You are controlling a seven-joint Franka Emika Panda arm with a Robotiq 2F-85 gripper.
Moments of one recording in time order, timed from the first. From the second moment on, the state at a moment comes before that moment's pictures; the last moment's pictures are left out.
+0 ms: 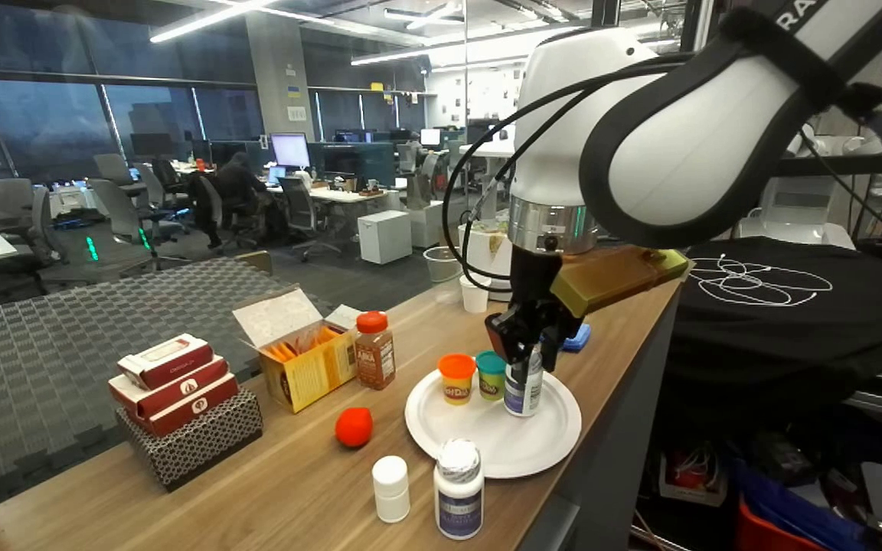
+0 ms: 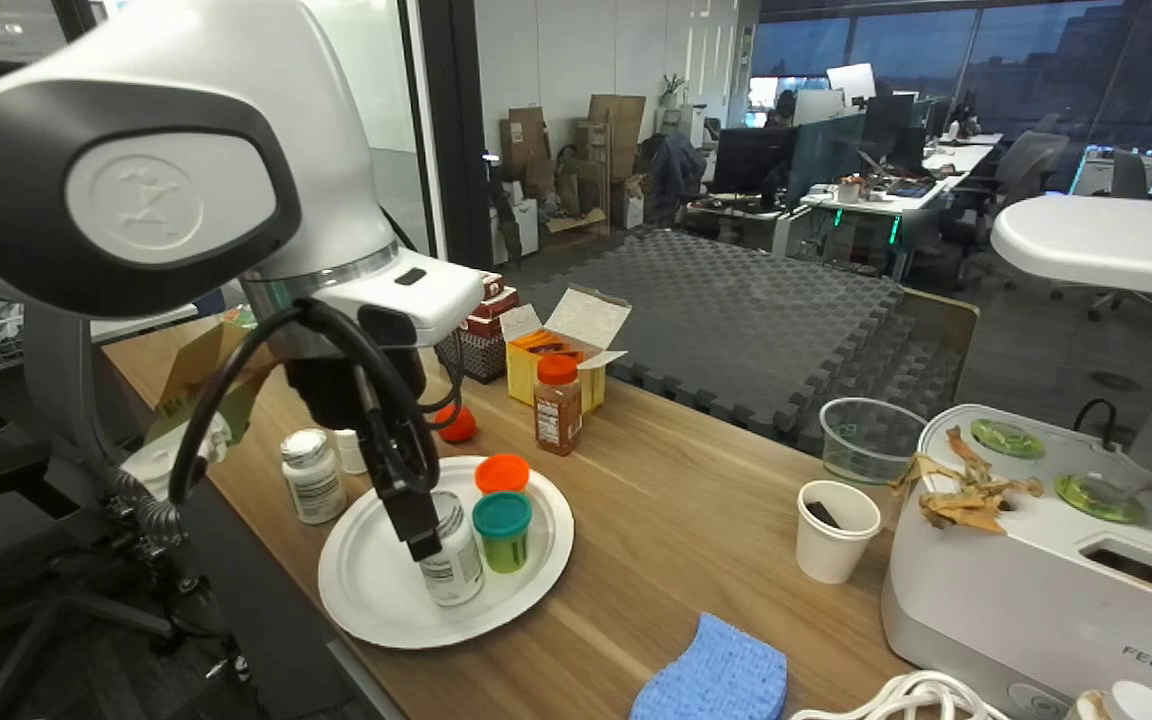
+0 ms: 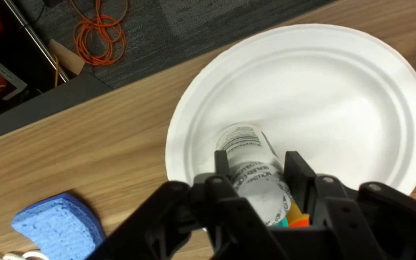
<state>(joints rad) 0.07 0.21 -0.04 -2.27 -0.19 2.58 0.53</state>
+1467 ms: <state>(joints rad) 0.07 -0.01 0.00 -2.19 -0.15 2.34 0.33</state>
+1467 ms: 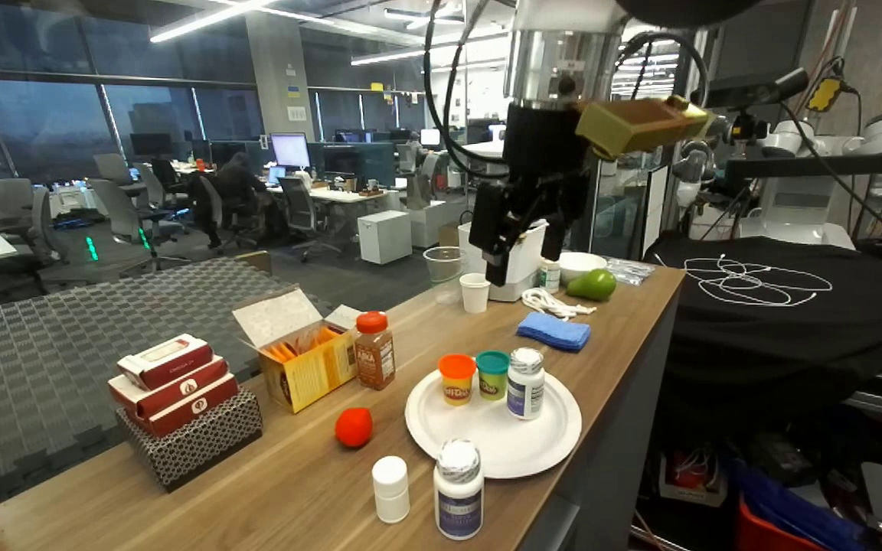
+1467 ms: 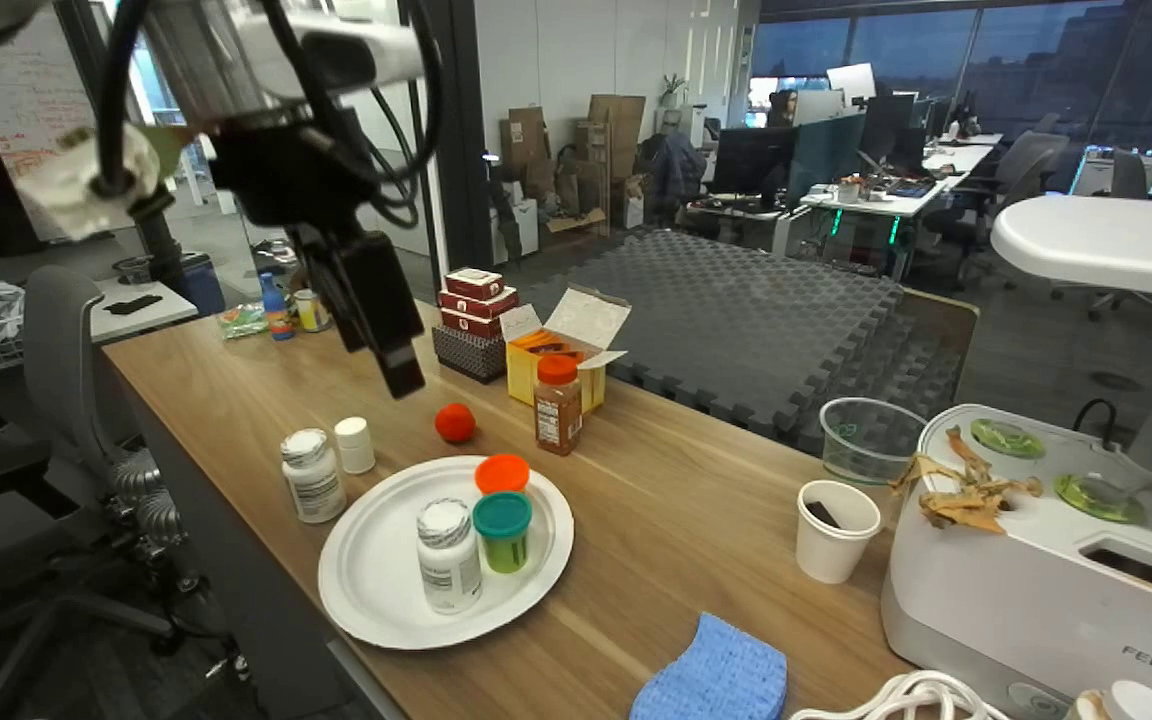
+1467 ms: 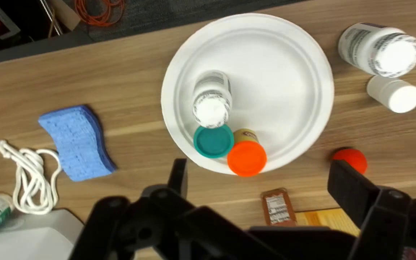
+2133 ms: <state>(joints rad) 0.13 0.00 0.13 -2.06 -0.05 2.15 0.11</state>
